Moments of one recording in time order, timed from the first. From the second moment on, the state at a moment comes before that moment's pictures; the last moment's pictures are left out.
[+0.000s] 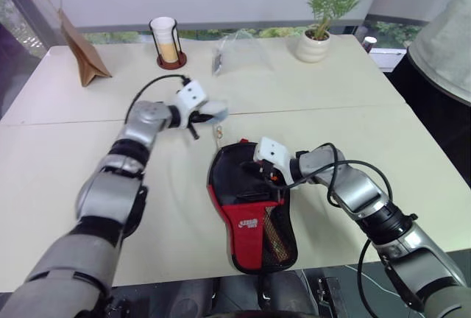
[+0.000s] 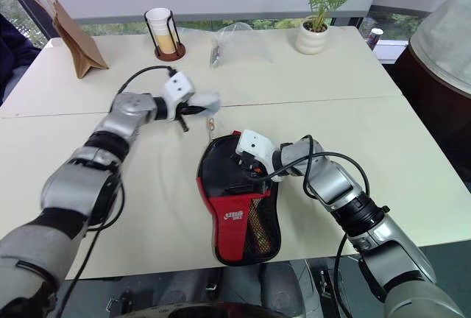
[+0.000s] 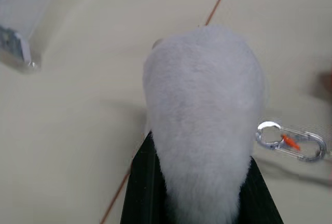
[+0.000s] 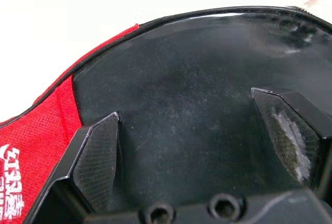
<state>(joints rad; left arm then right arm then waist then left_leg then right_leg) -1.18 0.31 -0.18 1.28 0.10 -0.19 -0.80 -0.56 -0.58 0.49 -0.08 0.12 0.52 0.98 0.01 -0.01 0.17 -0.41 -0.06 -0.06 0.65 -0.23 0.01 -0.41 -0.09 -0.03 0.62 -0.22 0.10</state>
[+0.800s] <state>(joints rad) -1.37 -0.10 -0.04 1.40 0.12 -0.13 -0.78 -0.43 -0.49 0.51 -0.32 0.05 0.73 0.84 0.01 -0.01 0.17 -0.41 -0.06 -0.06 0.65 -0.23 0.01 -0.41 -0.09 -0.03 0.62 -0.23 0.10</state>
